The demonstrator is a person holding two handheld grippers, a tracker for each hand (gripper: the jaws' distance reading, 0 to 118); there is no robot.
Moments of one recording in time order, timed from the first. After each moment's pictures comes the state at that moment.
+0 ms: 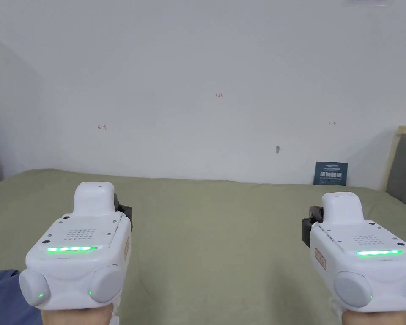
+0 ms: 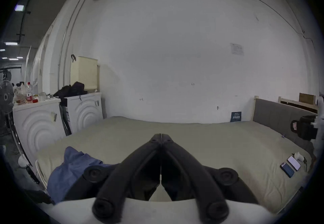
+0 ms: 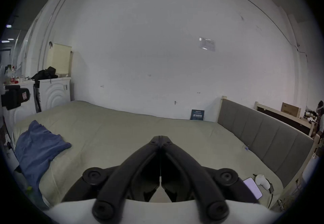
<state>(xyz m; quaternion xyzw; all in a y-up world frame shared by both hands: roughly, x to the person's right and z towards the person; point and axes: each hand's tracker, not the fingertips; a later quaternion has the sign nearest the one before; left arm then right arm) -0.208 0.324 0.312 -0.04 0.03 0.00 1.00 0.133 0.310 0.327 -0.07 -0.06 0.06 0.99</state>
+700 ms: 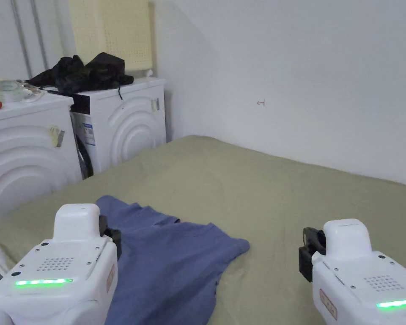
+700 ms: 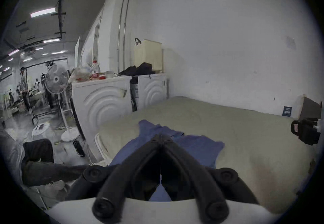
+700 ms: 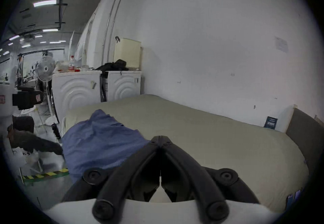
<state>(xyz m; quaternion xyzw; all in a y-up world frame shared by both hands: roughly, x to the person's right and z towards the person) -0.401 0.274 0.437 -0.12 0.27 0.03 0.95 -0.085 0.260 0.305 -0.09 0.24 0.07 0.96</state>
